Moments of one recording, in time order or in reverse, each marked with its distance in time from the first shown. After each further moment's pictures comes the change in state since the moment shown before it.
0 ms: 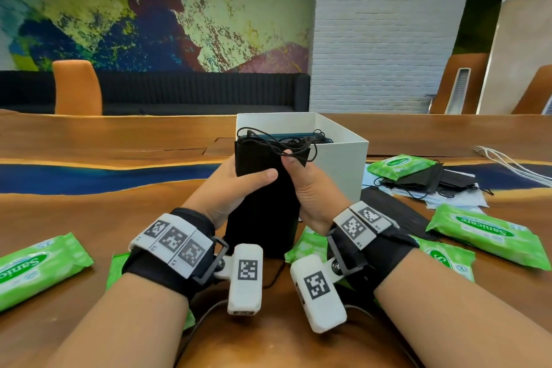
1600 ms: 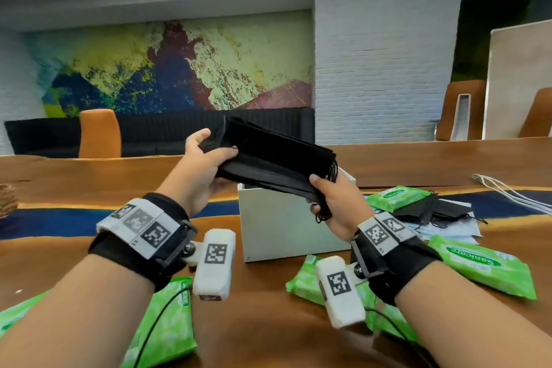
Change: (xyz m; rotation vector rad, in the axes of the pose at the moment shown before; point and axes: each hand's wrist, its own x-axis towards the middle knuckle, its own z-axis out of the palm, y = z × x) left_hand 0.018 0.090 -0.005 -0.046 0.426 0.015; right_hand -0.004 -0.054 -0.034 -0.020 0.301 -0.043
